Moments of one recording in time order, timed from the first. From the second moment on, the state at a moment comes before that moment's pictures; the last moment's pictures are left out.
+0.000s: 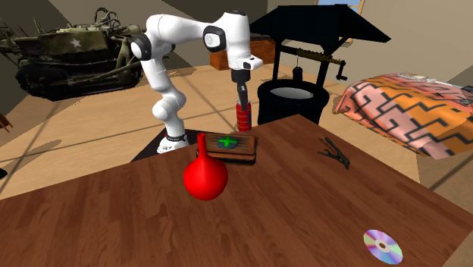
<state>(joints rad) -0.06 -0.25 -0.29 -1.88 -0.02 1.72 -0.64</state>
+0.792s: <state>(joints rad) -0.07 -0.58 -0.22 -2.18 -0.07 1.69 -0.56</state>
